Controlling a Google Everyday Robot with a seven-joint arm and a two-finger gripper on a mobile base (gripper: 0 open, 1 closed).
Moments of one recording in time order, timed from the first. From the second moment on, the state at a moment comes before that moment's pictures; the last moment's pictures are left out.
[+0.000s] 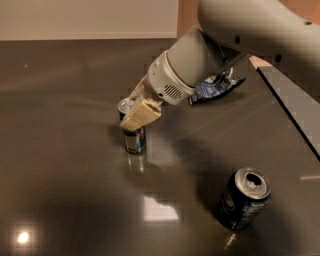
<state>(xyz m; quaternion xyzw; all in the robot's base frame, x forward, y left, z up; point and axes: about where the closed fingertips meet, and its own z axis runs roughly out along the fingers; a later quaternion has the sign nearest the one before) 0.485 0.056 0.918 -0.65 0.66 0.23 0.28</state>
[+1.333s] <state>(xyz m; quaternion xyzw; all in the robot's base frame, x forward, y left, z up) 0.483 0.000 1.016 -0.65 0.66 0.23 0.31</state>
